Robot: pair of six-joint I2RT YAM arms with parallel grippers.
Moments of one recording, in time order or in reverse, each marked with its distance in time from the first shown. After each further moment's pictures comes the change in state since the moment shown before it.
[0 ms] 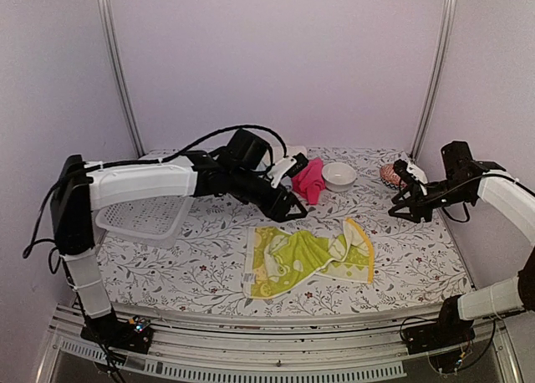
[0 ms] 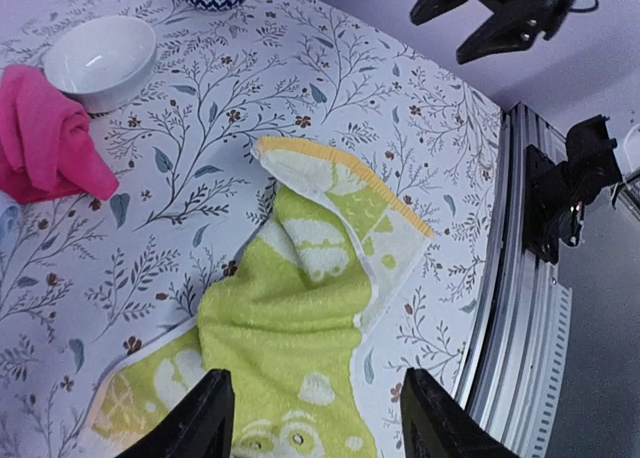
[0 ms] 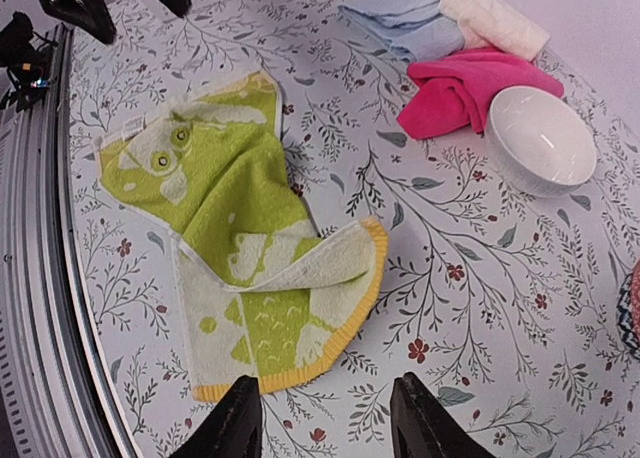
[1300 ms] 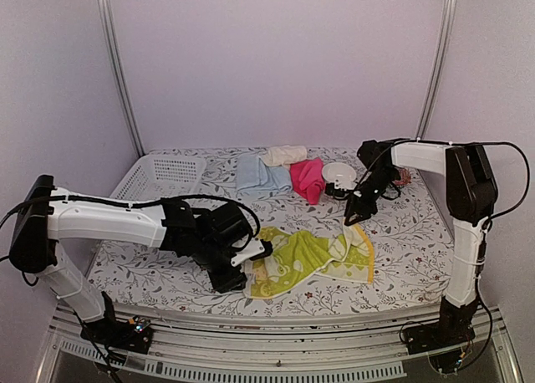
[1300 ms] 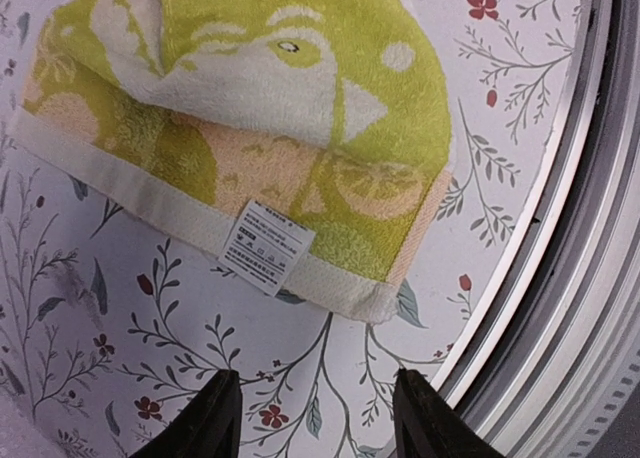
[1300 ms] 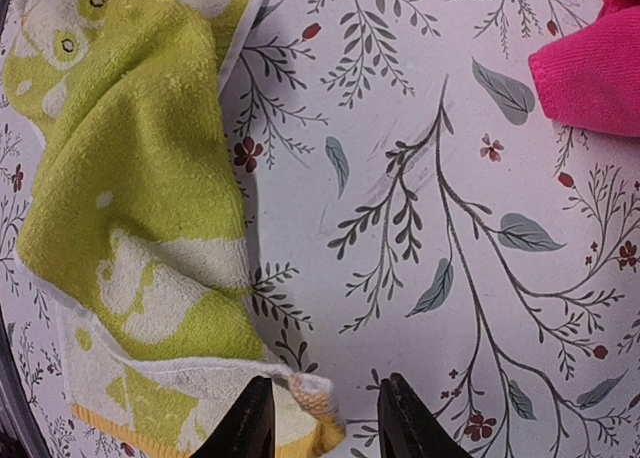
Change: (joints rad) left arm -0.216 -0.313 -0.481 -0.344 -0.418 0.126; right arm 0.326 0.824 0.581 -0.193 0.314 -0.177
